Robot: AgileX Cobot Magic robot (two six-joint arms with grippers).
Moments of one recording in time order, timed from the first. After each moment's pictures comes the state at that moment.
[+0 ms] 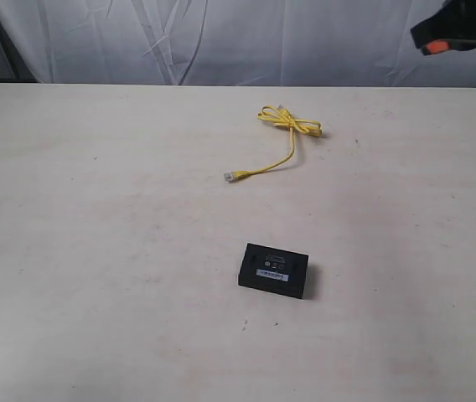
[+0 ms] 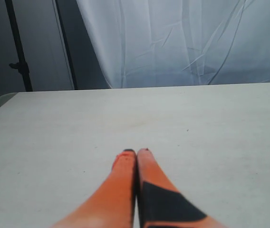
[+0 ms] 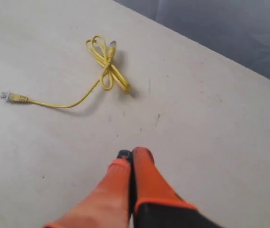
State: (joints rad) left arm 0.04 0.01 0.00 0.02 0.22 0.03; right arm 0.04 1.64 -1.39 0.42 0.79 -0.73
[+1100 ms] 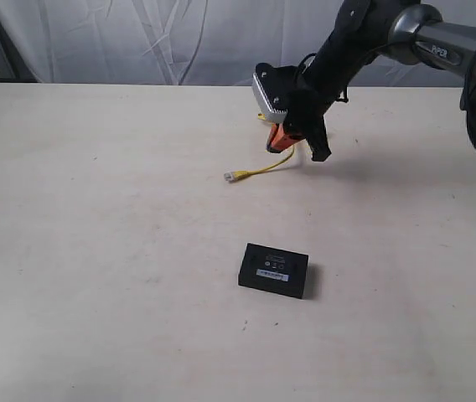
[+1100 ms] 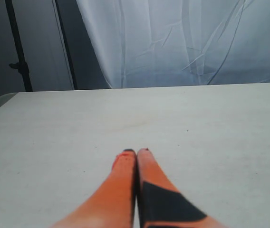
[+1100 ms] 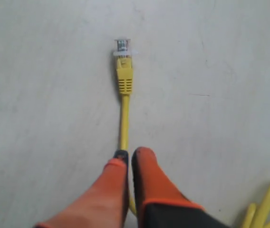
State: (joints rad) left arm 0.04 0.01 0.00 0.02 0.22 0.03; right arm 0.28 2.44 -2.07 0.48 1.13 -1.82
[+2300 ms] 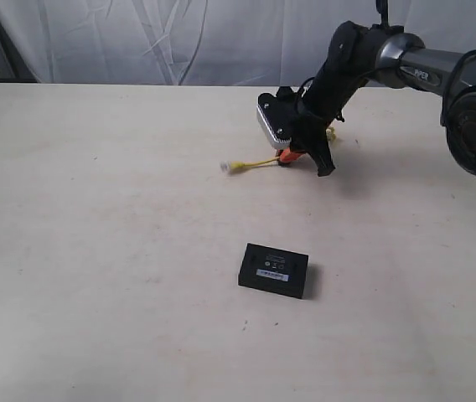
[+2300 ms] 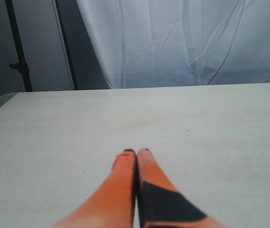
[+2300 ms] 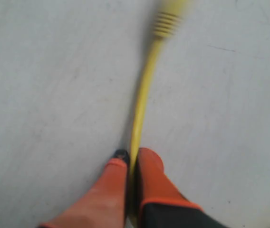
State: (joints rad) left arm 0.04 0.01 0.00 0.02 0.22 0.03; right arm 0.28 2.53 -2.08 0.38 1.02 -1.89
